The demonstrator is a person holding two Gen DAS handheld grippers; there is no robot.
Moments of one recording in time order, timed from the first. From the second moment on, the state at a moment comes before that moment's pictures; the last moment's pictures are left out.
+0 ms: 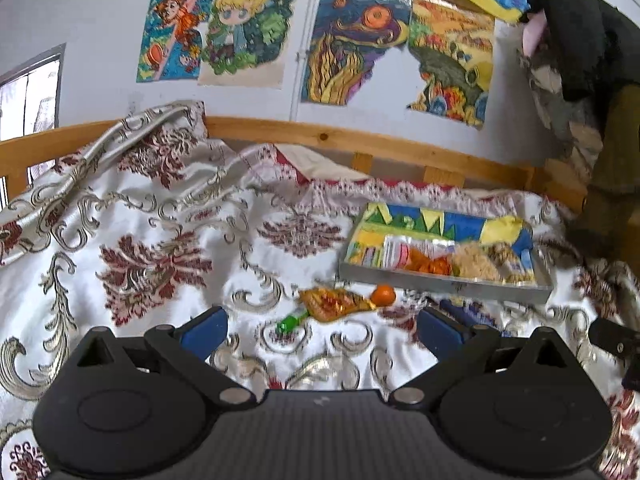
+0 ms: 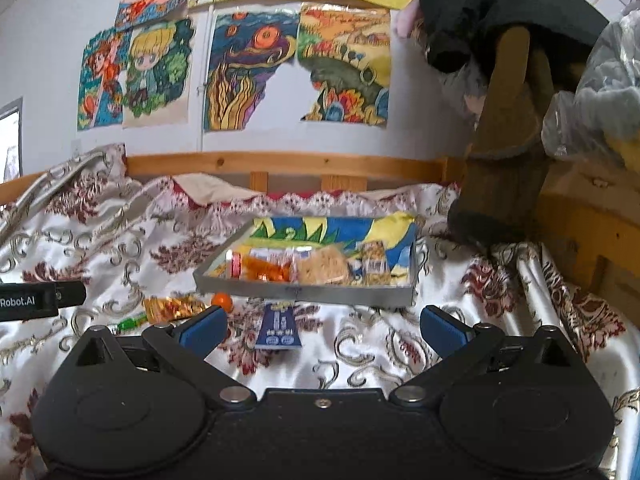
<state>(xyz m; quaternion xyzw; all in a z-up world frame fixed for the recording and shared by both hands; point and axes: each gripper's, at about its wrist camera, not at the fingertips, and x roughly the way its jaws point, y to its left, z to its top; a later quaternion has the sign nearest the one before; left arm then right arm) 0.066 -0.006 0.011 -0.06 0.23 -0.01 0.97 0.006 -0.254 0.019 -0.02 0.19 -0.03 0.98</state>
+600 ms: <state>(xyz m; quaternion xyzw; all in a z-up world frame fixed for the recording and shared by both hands) 0.074 -0.006 -0.008 -0.04 0.25 -0.01 0.97 0.019 -0.244 -0.002 -0.02 0.21 -0.02 0.98</state>
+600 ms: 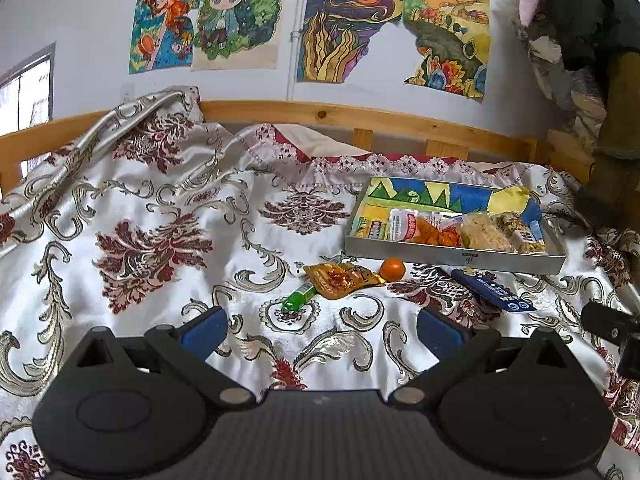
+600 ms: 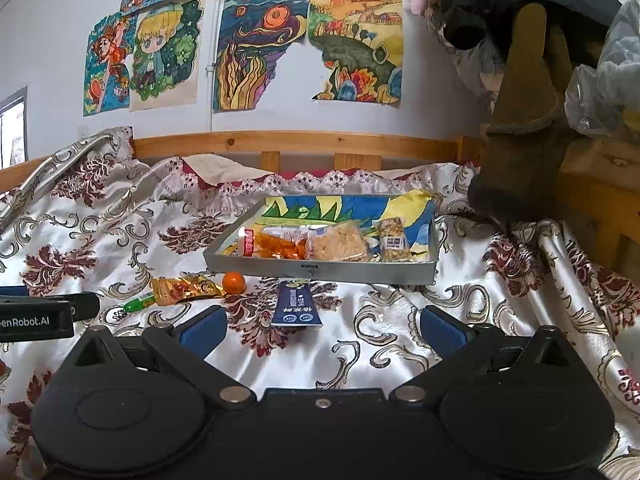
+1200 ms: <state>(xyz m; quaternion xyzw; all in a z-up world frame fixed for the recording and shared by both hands) 0.100 0.001 -0.024 -0.04 0.28 -0.02 0.96 0.037 -0.246 -0.025 0.02 0.23 -0.02 0.97</state>
